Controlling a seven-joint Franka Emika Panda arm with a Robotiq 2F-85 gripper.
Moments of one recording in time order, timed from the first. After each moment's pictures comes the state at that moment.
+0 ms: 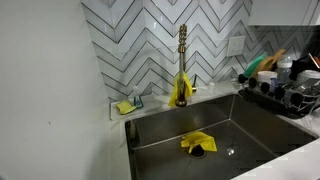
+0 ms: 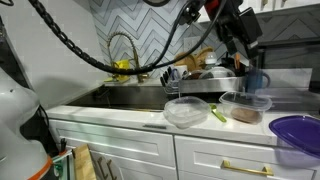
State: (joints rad) arm -0.28 -0.10 -0.22 -1.98 -0.10 2.32 0.17
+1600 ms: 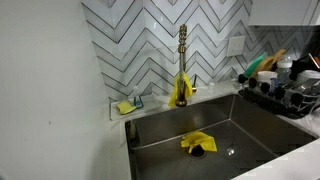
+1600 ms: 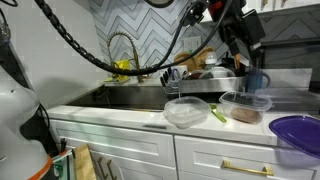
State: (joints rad) arm -0.28 -0.08 -0.22 -1.96 -0.10 2.32 0.17
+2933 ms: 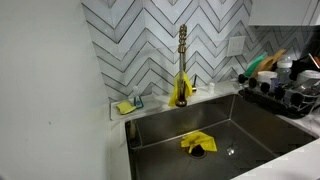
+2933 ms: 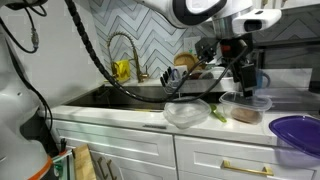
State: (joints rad) arm -0.28 0.13 -0.23 -1.90 0.12 2.31 0.25
